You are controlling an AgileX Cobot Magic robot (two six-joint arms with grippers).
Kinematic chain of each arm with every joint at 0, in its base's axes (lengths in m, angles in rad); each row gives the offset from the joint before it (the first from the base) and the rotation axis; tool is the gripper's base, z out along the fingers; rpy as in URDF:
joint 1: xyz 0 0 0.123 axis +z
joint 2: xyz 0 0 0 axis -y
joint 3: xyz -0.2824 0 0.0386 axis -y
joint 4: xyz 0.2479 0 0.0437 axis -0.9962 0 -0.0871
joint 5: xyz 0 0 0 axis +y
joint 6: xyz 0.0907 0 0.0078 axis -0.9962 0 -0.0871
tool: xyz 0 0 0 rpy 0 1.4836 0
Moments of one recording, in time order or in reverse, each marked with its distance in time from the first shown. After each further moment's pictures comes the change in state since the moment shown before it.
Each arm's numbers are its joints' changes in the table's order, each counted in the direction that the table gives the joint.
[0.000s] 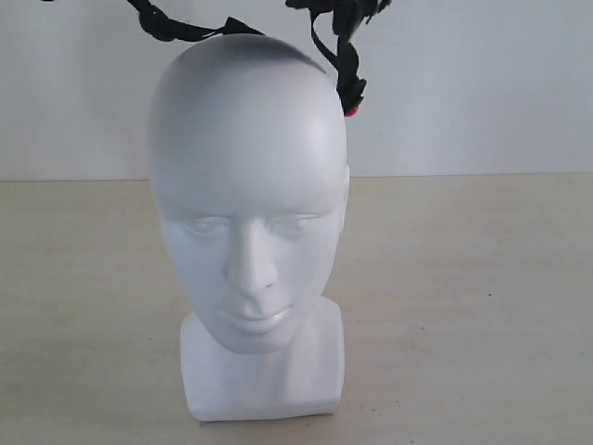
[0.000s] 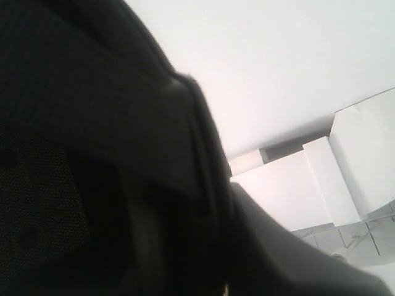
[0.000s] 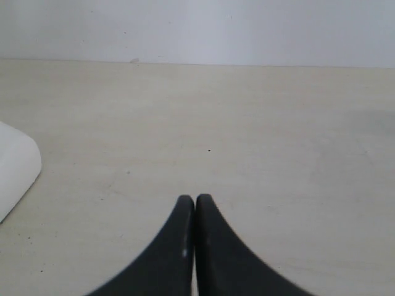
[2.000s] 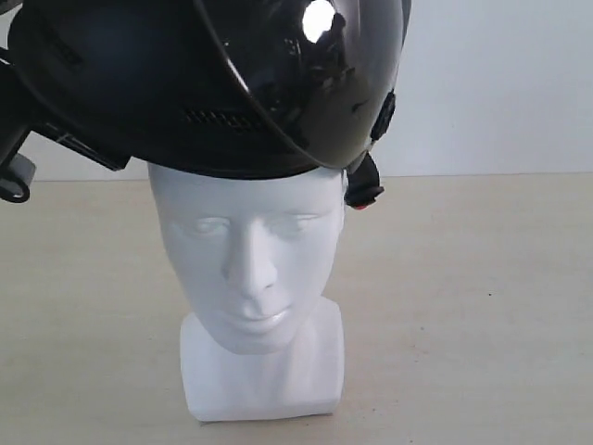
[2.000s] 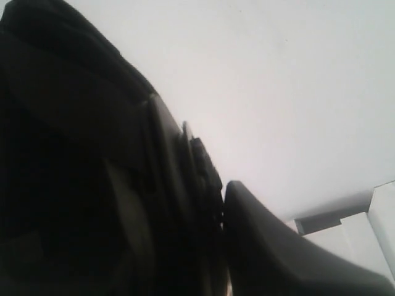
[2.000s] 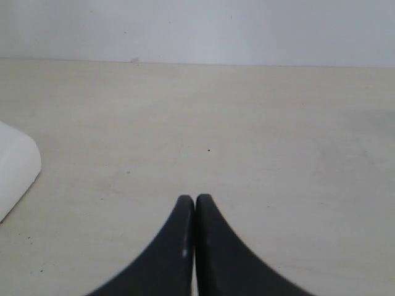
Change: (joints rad) left arm -0.001 0.060 -0.424 0.133 -0.134 -0.023; right arm 0.000 0.000 0.000 0.000 0.000 0.000
